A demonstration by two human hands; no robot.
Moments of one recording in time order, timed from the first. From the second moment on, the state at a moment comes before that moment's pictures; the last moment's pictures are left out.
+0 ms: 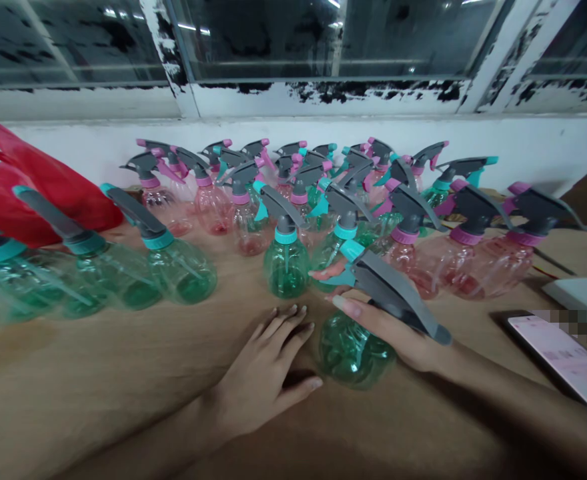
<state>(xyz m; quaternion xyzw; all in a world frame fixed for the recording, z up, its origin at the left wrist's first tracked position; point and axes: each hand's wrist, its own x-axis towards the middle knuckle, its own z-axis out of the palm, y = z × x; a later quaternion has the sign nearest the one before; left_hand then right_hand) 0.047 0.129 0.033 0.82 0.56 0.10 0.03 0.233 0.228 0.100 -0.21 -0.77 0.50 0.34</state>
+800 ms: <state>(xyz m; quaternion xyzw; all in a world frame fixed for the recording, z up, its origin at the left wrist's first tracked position) 0.047 0.130 0.030 0.82 0.55 0.11 0.02 0.232 0.231 0.099 -0.19 -0.77 0.47 0.38</state>
